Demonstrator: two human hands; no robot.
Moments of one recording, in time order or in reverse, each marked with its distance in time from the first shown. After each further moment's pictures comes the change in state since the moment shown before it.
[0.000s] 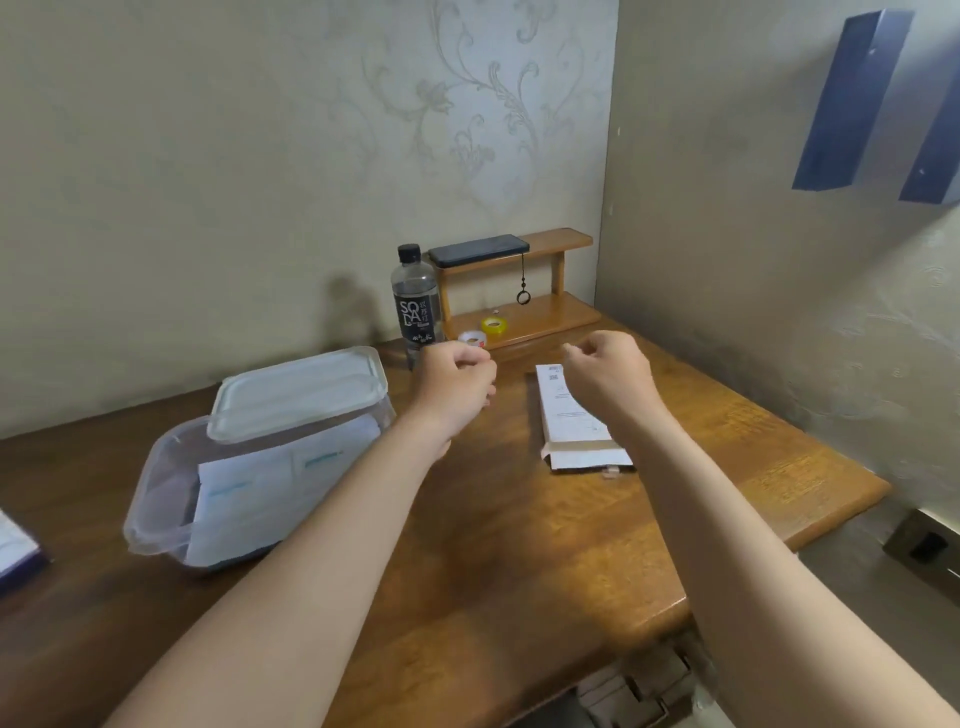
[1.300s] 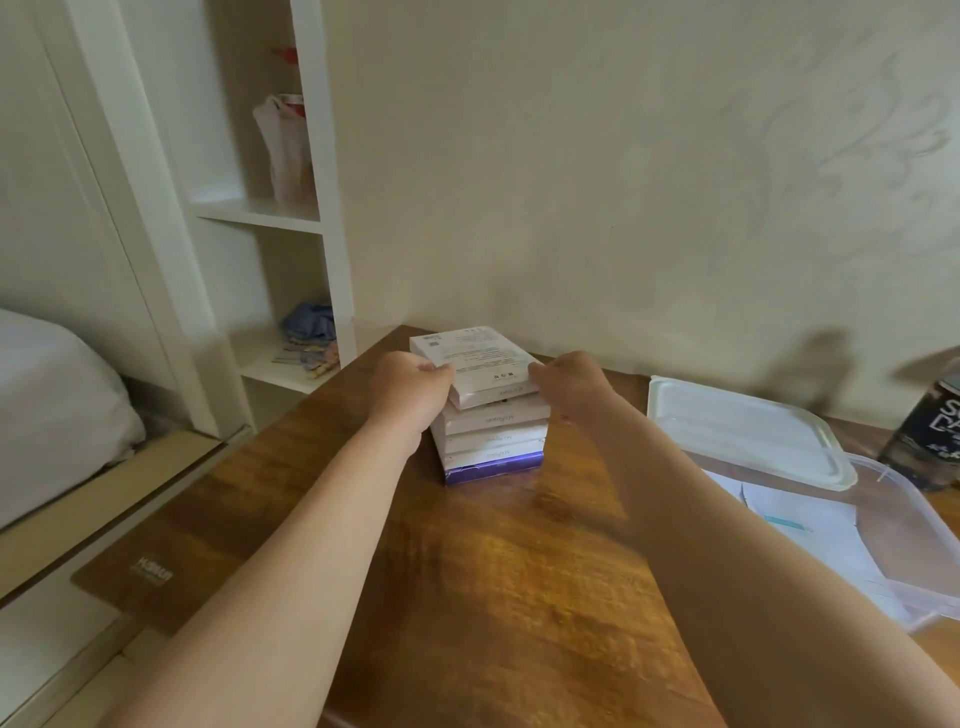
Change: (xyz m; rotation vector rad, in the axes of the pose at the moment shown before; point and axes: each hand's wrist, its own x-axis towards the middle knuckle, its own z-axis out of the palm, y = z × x) left_hand -0.113 -0.158 -0.454 0.020 0.899 -0.323; right_hand -0.170 -0.275 0.398 0.001 -0.851 -0.185
